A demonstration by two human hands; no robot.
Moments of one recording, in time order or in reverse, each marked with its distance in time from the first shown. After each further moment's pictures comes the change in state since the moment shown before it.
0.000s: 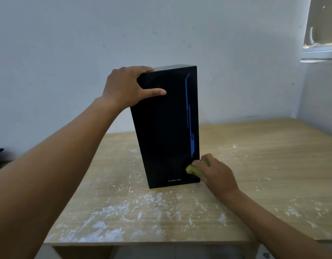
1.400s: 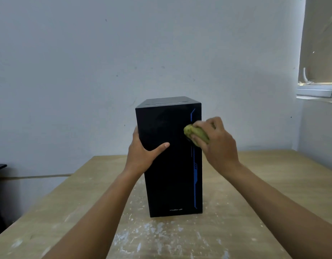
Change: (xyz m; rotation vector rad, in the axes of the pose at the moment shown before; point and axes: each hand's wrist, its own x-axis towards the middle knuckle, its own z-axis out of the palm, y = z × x) left_hand -0.075 0.011 0.068 -0.714 0.121 -0.432; right_hand 0.145 -0.019 -0.103 0.160 0.233 0.129
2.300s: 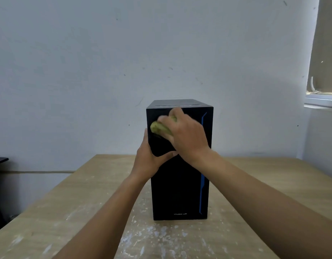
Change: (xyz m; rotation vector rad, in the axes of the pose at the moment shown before) left_hand -0.002 -0.009 -0.001 -0.078 -0.048 0.048; right_hand 0.048 -0.073 0.051 -0.142 0.031 -0.334
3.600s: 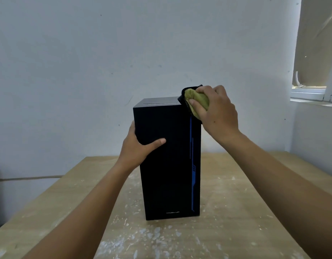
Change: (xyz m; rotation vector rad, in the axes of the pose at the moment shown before) left_hand 0.023 0.012 -0.012 -0.042 -0.044 -0.068; right_hand 0.008 0.066 -0.061 0.101 -0.046 0.513
